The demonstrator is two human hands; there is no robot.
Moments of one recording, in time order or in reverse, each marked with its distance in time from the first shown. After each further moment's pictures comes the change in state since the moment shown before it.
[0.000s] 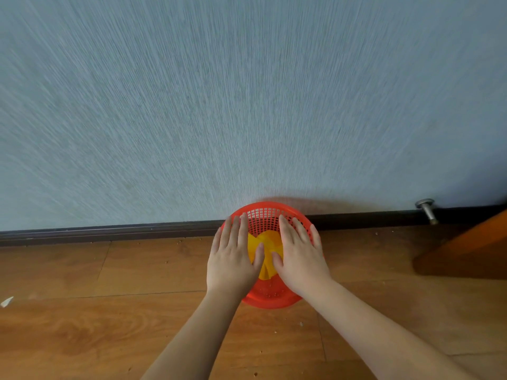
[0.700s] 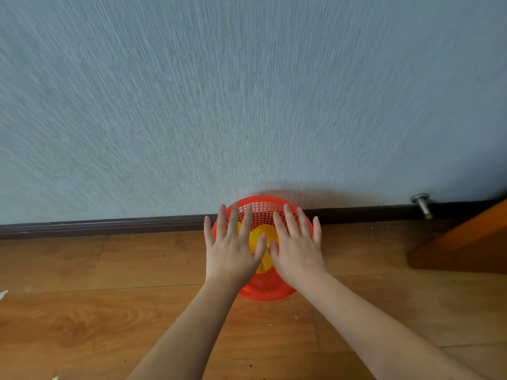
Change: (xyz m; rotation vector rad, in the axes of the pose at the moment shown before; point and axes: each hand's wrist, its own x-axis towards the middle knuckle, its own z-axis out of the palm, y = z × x) left_hand 0.004 0.013 -0.010 0.072 -0.024 -0.004; right_hand 0.000 -0.002 0.001 -0.082 0.009 0.097
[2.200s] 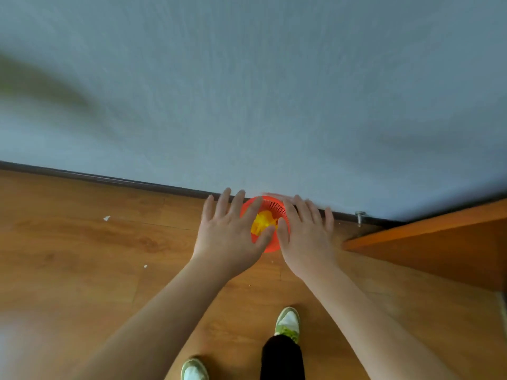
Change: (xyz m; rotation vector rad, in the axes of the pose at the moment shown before) left_hand -0.057 0.020 -0.481 -0.033 -0.381 -0.007; right_hand -0.088 -0.097 -0.437 -0.036 -0.250 -0.063
